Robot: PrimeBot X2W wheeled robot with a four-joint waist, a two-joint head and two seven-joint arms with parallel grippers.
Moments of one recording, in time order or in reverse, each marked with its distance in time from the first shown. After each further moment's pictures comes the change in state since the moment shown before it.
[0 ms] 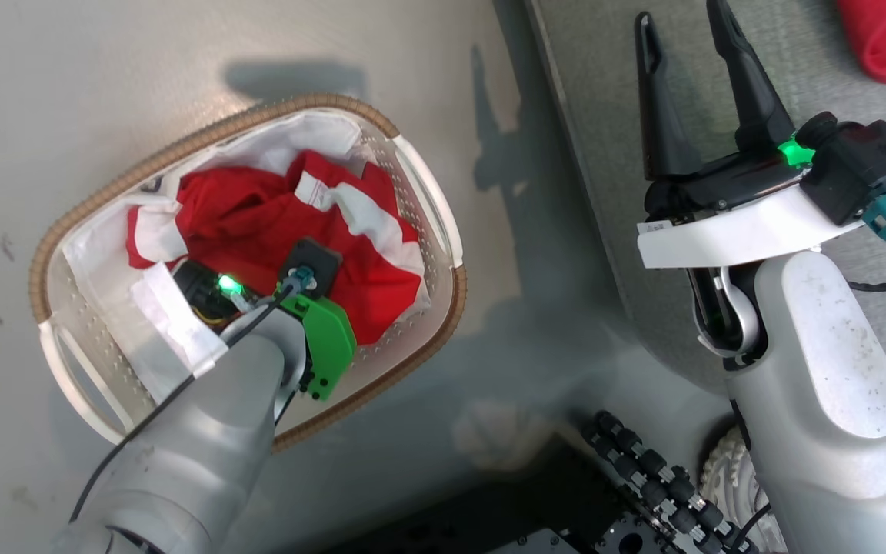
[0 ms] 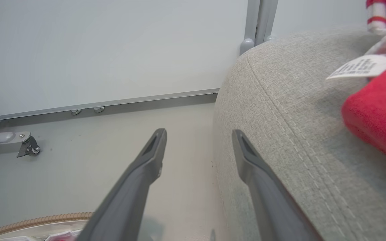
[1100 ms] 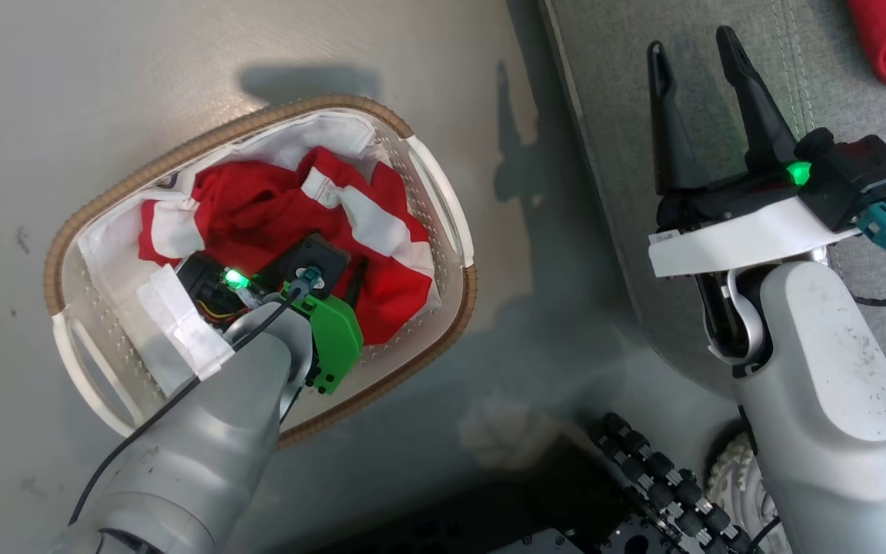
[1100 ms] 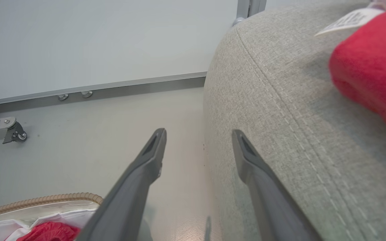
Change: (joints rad) left arm 0.019 0.000 0.072 -0.054 0.093 0.032 -0.016; right arm 0.021 -0.006 -0.035 0.061 -0.026 0.000 0.001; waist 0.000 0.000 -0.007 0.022
